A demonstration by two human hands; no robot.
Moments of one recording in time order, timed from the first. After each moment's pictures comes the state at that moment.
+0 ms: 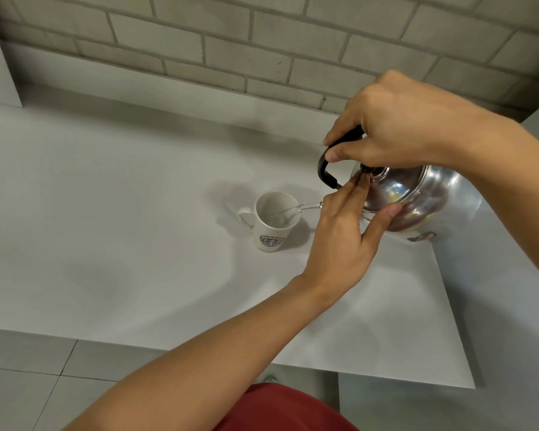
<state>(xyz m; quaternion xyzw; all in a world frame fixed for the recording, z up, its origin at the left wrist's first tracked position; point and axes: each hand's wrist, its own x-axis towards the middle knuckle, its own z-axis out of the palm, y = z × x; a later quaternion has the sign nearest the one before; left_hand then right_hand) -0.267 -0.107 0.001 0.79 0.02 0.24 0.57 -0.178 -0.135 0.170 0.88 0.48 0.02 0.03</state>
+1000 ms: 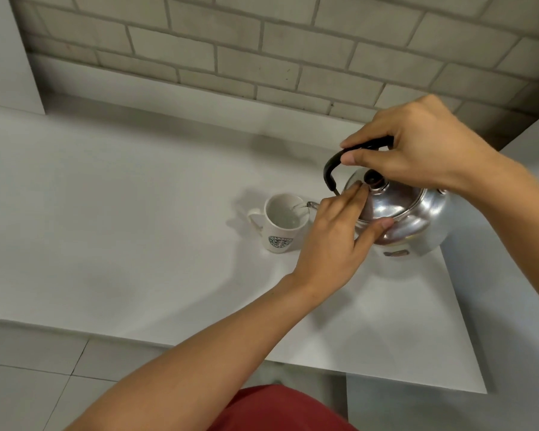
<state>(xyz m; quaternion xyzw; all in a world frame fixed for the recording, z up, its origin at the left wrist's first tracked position) -0.278 -0.086 -0.010 0.84 -0.02 0.24 0.48 -0.175 -0.166 0.145 0.87 0.48 0.08 -0.09</state>
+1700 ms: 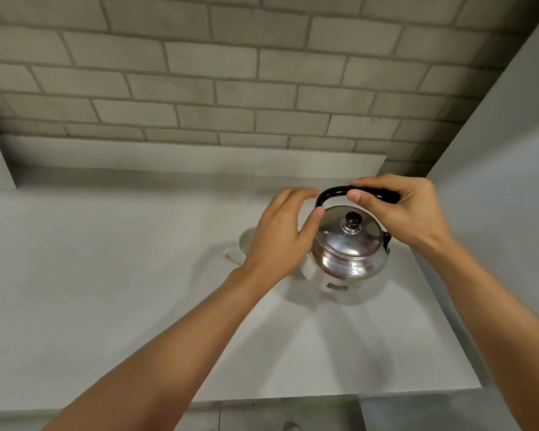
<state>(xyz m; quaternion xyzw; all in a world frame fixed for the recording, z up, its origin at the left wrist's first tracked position) -0.258 -0.037 0.024 0.85 -0.07 0.23 0.46 -0.178 -0.247 0.064 0.84 0.25 0.14 -0.46</state>
